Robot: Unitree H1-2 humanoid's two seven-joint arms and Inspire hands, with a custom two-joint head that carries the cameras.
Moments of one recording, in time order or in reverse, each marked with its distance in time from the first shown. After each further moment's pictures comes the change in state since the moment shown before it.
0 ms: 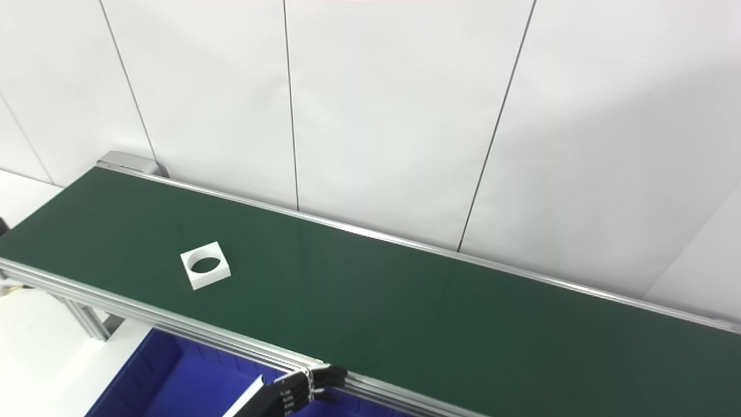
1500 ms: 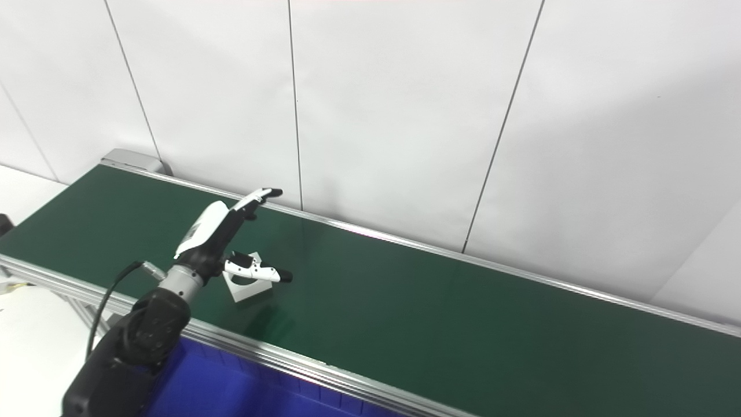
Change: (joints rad) left arm -0.495 0.195 0.138 0.077 0.632 0.405 0.297; right arm -0.032 0.003 0.006 0.026 0.012 -0.007 0.003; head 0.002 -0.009
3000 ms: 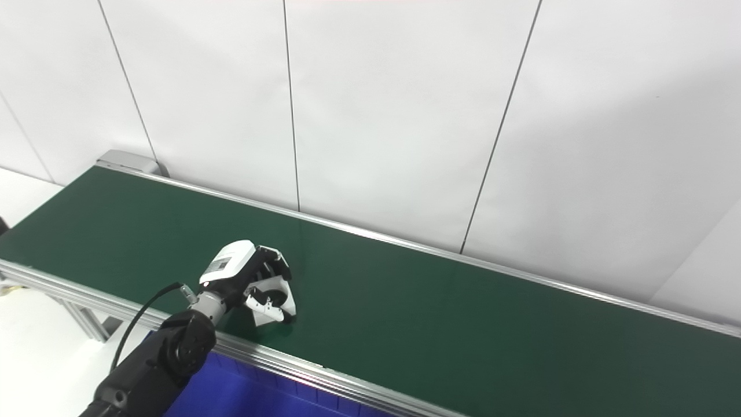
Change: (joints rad) left arm -0.058 0.011 -0.196 0.324 0.061 -0.028 0.173; right arm 0.003 0.000 -0.001 -0.005 0.002 0.000 0.001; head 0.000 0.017
